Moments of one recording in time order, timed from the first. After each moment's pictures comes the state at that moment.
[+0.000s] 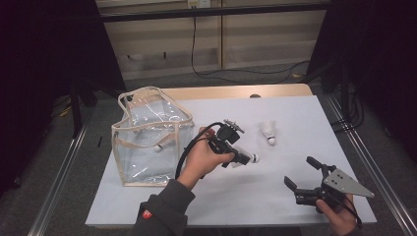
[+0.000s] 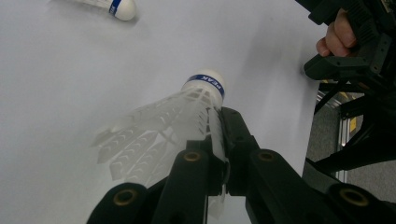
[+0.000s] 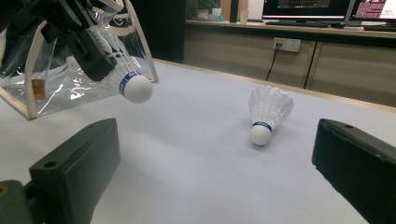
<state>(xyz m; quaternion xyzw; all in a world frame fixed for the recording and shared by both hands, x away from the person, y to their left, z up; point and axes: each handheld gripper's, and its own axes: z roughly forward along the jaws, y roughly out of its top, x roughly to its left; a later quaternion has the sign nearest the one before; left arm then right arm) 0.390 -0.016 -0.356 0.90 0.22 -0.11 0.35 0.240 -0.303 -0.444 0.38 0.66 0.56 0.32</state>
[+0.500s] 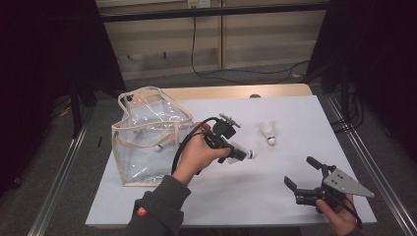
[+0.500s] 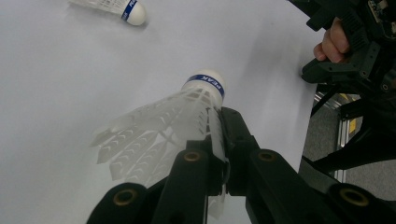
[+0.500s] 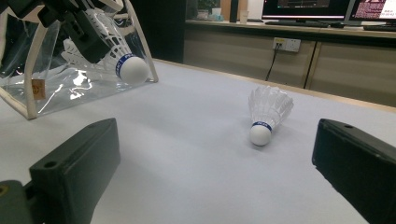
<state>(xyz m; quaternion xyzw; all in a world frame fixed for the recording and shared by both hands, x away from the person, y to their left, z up) 0.397 -0.007 -0.344 0.90 0.22 -0.11 0.35 0.240 -0.303 -0.444 0.38 0.66 0.56 0.33</state>
